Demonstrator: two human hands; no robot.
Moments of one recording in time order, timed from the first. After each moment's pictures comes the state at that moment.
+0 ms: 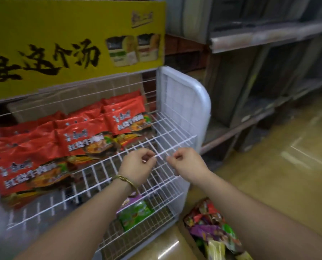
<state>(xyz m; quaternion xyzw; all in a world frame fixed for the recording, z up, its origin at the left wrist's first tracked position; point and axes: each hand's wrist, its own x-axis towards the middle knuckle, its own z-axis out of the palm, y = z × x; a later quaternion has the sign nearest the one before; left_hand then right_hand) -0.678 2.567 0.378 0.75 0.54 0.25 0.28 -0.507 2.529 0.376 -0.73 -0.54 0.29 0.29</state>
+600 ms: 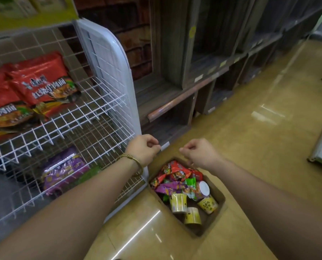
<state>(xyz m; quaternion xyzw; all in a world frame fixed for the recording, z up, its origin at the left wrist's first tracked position) -0.482 2.453 0.312 0.74 0.50 0.15 0.41 -0.304 2.358 0.314 -0.80 -0.43 0.34 0.26</state>
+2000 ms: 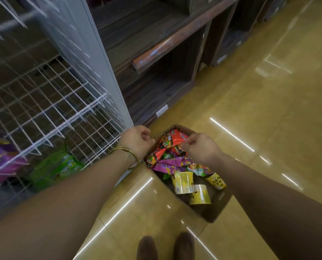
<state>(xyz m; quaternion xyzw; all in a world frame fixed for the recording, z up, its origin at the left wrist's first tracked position) -0.440 2.552 0.062 0.75 0.54 0.02 0.37 -0.266 2.443 0.053 -0.82 -0.33 0.42 0.19</state>
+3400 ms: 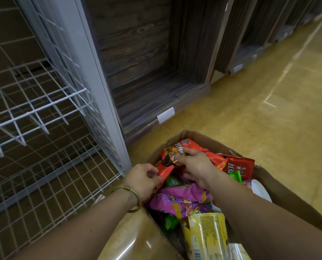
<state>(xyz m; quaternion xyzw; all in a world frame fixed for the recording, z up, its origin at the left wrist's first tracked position) -0.414 2.575 -0.301 0.75 0.53 0.03 0.40 -0.239 2.534 -0.320 -0.75 -0.16 0.48 0.42</state>
